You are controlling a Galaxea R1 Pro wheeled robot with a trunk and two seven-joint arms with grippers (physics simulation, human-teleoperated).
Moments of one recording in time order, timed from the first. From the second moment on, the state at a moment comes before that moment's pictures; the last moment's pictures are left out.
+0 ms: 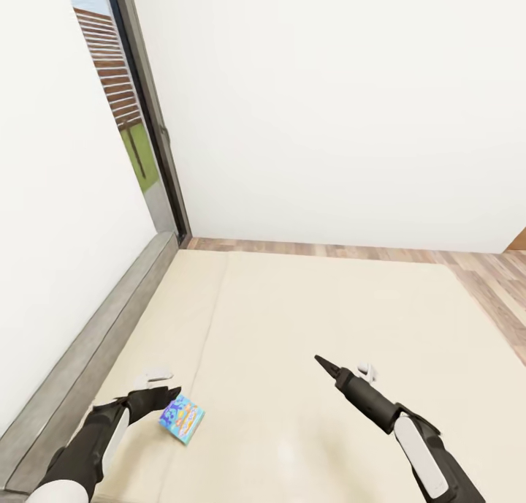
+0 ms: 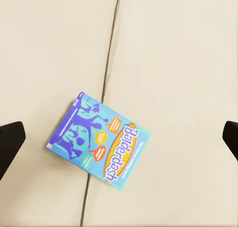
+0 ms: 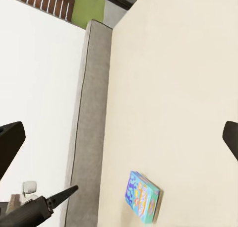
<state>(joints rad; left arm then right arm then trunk) -0.48 0.08 0.22 -0.78 -0.04 0.40 -0.30 -0.31 -0.10 -0.02 -1.05 -0.81 0.43 0.55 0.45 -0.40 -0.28</state>
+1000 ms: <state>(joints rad) -0.48 0.08 0.22 -0.77 -0.04 0.40 -0.30 -0.31 -0.07 -0.03 -1.05 -0.81 0.30 0.38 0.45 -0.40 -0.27</state>
